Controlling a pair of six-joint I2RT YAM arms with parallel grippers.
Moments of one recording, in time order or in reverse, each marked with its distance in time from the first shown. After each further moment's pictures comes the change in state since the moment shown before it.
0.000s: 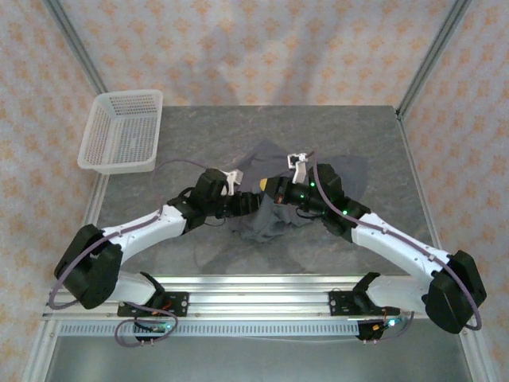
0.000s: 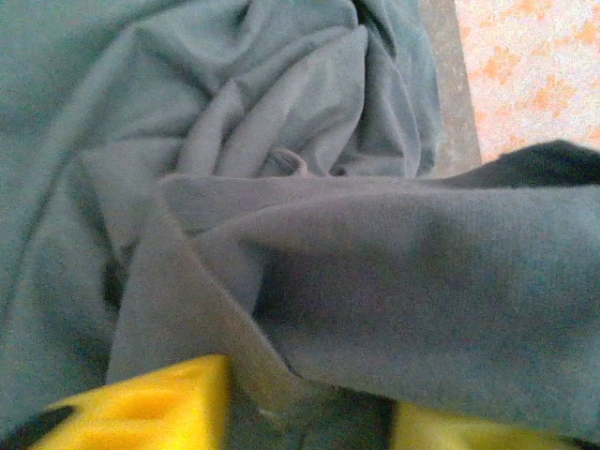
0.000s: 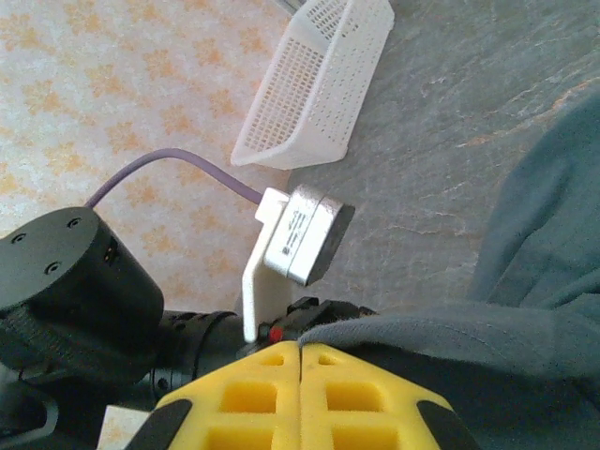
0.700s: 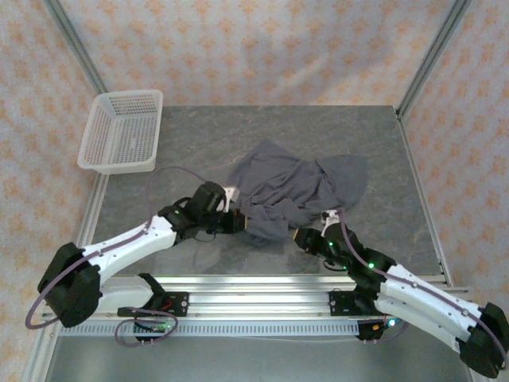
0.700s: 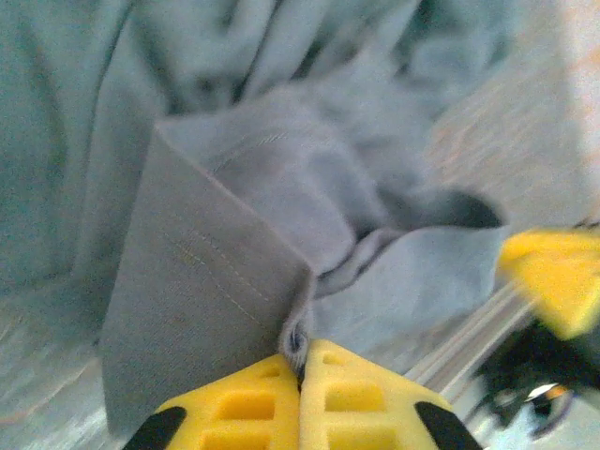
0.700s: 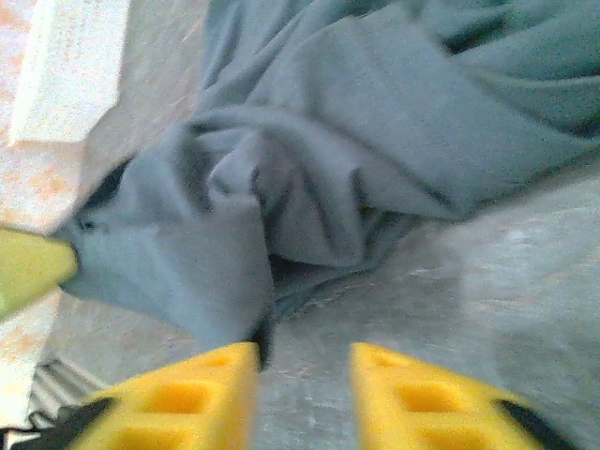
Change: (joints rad) left arm -0.088 -0.152 -0.054 -0.326 -0.097 0.123; right arm 0.136 -0.589 -0.515 -0.364 0.382 0.183
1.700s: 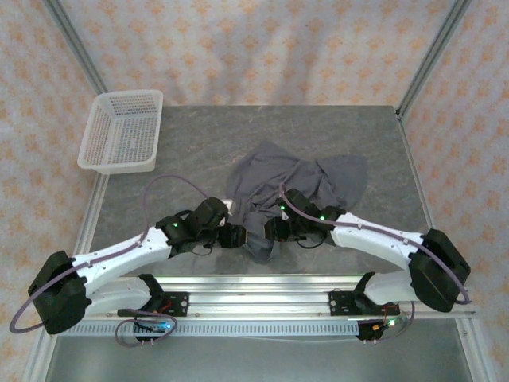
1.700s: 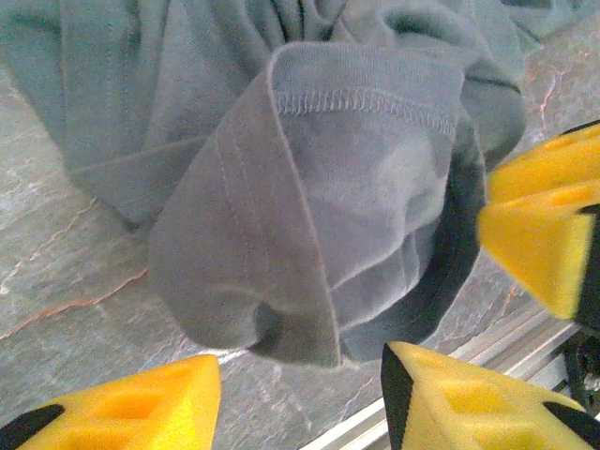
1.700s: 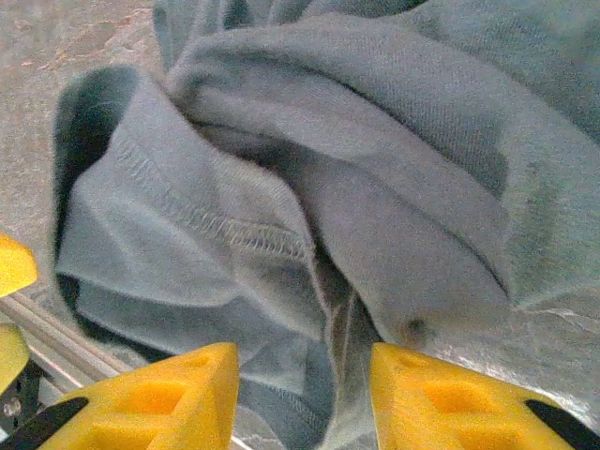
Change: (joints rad) left arm -0.108 -0.082 -0.048 -0.075 -0.169 -0.071; right arm 0.024 0.767 0.498 -0.134 -0.216 -0.269
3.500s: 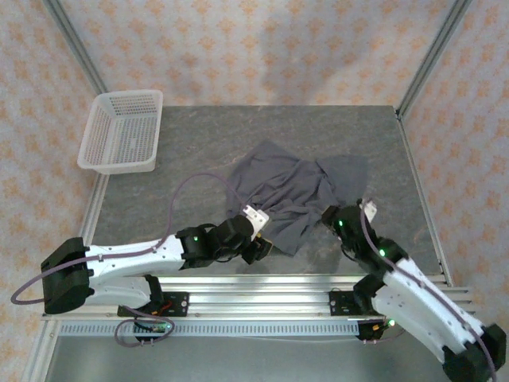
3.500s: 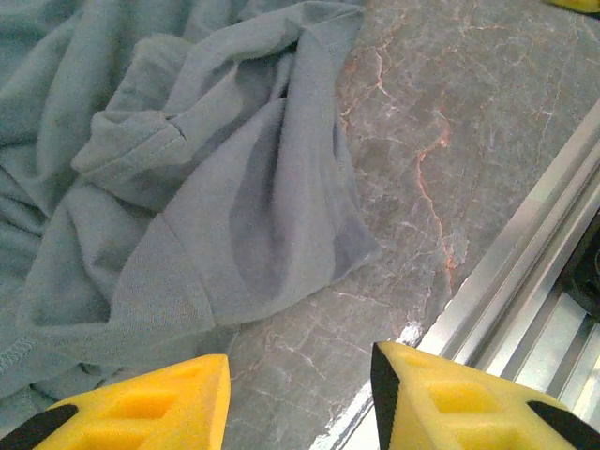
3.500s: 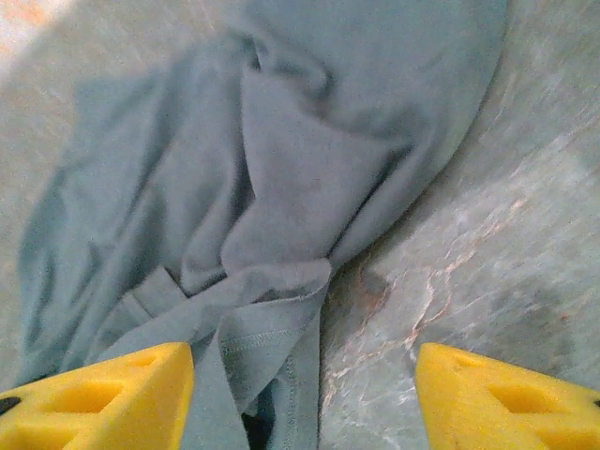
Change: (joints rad) left arm -0.307 0.076 0.067 0.195 -0.224 0.335; right arm -0.329 -0.596 -0.269 -0.151 0.422 0.285
